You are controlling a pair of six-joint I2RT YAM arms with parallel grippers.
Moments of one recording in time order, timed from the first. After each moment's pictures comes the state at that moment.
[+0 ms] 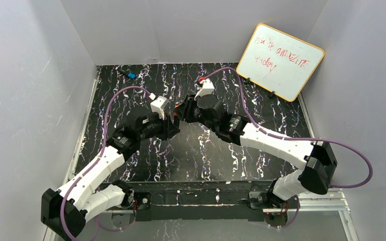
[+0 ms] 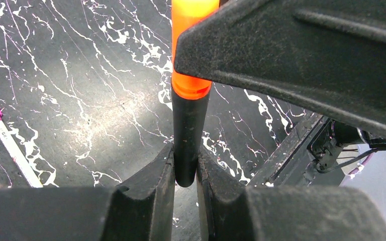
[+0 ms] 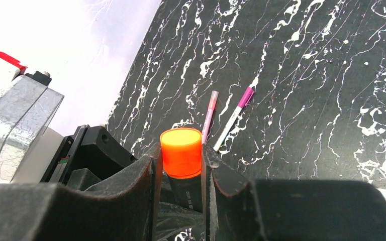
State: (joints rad) left arm -0.52 0.96 0.75 -0.25 0.33 -0.28; right arm 1.03 1.46 1.21 -0.06 0.25 0.69
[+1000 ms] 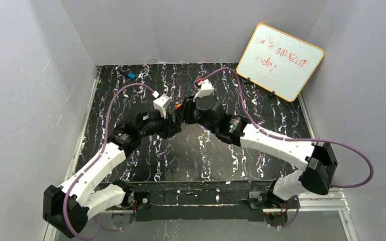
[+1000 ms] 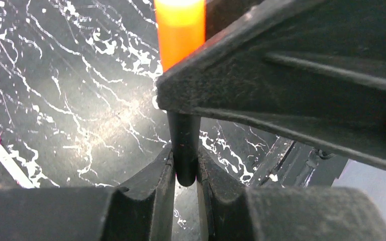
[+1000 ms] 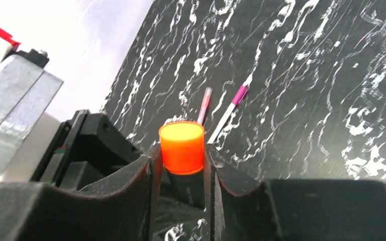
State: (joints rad) left arm -0.52 1.01 0.78 -0.26 0.42 -0.20; right arm 1.04 1.45 1.22 -0.07 0.28 0.66
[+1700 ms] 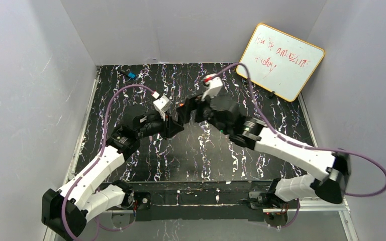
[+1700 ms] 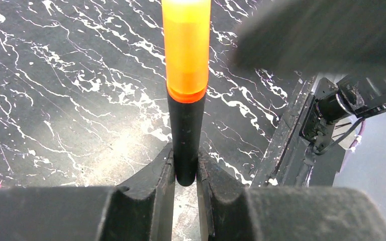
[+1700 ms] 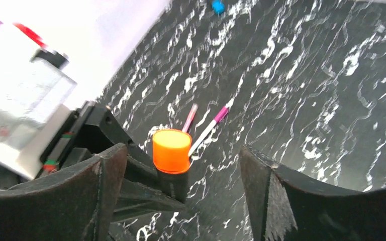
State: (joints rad) left arm -0.51 0.96 0.74 -0.11 0.54 -0.13; right arm 1.06 1.35 1.24 -0.14 0.31 0.46
